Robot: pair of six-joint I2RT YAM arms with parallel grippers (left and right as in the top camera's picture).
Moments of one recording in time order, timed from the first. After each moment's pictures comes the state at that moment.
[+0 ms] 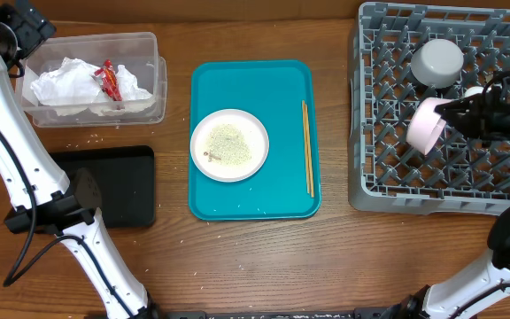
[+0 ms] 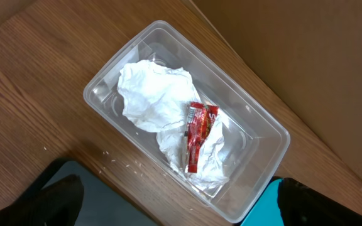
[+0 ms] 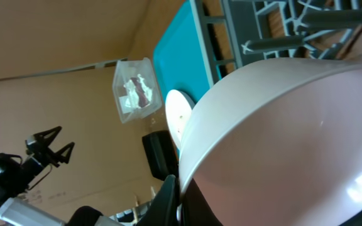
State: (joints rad) left arm 0.37 2.35 3.13 -1.69 -0.02 -0.46; right arm -0.54 1.95 1.69 -1.45 -1.09 -0.14
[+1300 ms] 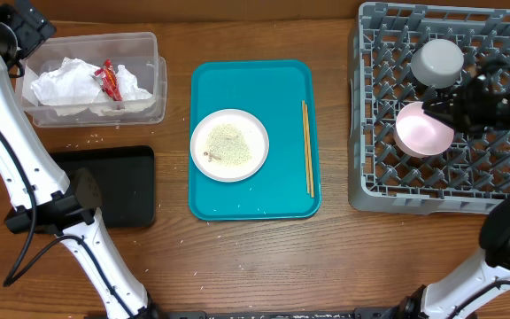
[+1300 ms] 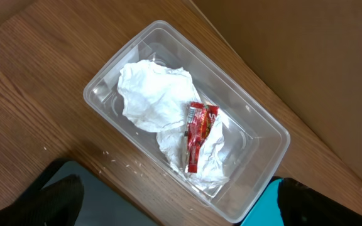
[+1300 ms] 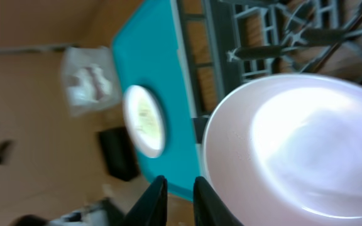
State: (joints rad) left arm 0.37 2.35 3.13 -1.69 -0.02 -0.46; right arm -0.42 1.95 1.76 -1.38 -0.87 -0.06
